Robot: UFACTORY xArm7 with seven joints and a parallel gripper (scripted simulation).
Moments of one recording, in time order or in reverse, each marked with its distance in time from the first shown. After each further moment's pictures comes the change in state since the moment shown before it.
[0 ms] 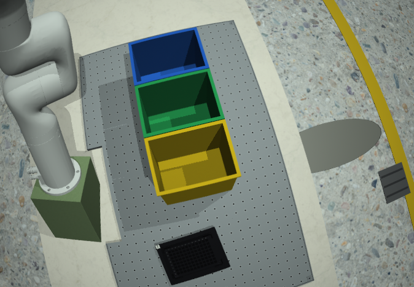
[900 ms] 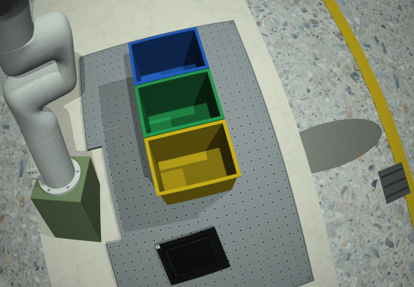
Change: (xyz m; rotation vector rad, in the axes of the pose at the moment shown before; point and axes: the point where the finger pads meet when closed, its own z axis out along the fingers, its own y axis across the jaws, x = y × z) arm 0.029 -0.095 0.065 0.116 -0.107 -0.270
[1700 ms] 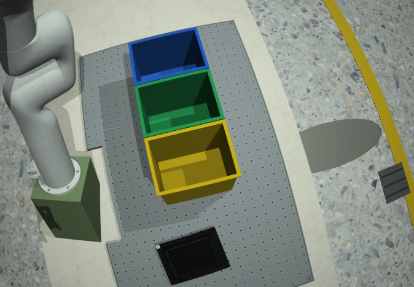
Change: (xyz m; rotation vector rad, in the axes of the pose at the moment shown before) arm 0.034 -0.077 0.058 0.082 -0.075 -0.188
